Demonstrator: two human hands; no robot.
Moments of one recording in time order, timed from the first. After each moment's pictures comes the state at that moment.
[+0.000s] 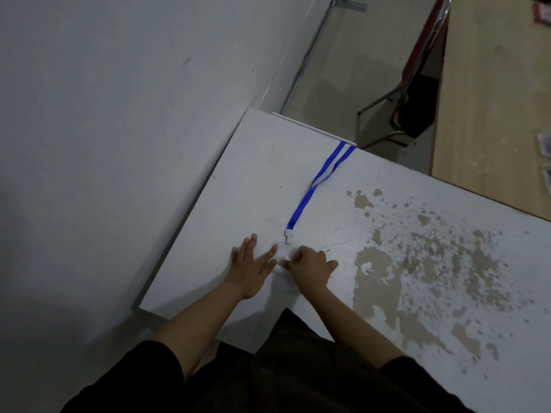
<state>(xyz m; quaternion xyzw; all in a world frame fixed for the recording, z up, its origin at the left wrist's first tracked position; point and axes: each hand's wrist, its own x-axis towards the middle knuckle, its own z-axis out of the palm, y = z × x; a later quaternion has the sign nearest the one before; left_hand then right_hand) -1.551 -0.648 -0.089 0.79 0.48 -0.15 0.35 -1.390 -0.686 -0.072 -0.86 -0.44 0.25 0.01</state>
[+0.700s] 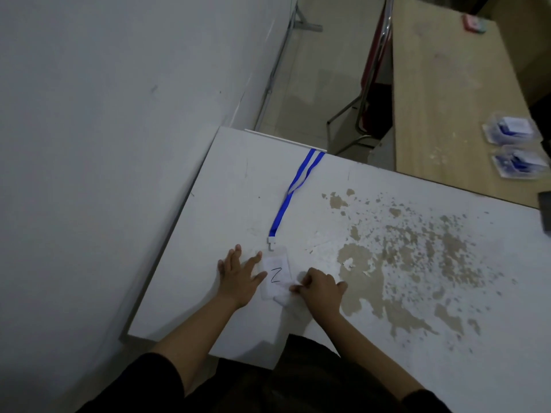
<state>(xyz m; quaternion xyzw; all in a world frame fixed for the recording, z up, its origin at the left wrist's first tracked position) -1.539 -0.650 -0.090 0.78 0.53 -0.12 0.32 -1.360 -0.750 -0.052 -0.88 -0.39 0.25 0.02</state>
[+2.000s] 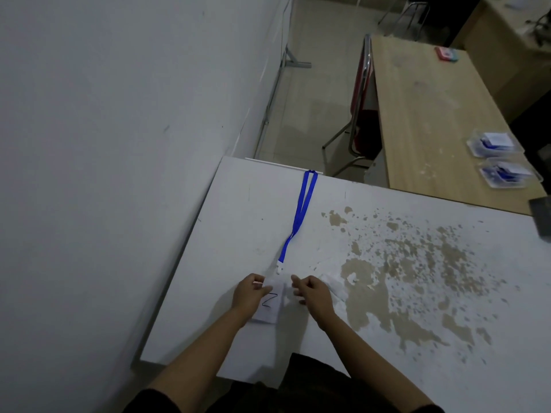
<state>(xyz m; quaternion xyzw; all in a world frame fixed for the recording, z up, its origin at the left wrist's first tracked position) -1.531 -0.650 -0.051 0.54 0.60 0.10 0.59 -1.379 -0.726 -0.049 -0.79 -0.19 0.44 0.39</state>
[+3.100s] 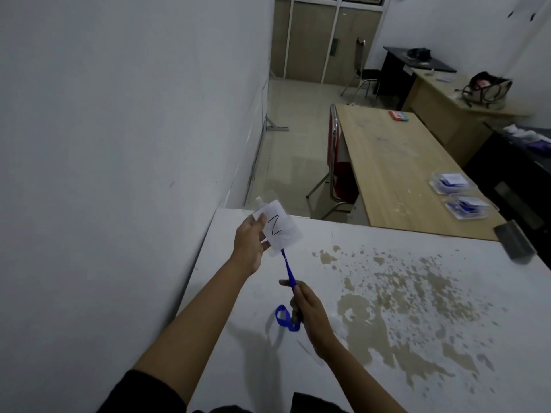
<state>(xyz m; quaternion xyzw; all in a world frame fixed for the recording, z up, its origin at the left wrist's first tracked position) -1.476 -0.543 0.118 0.36 0.37 0.38 0.77 -1.399 -0.713 0.025 -0.67 -0.35 0.41 0.51</state>
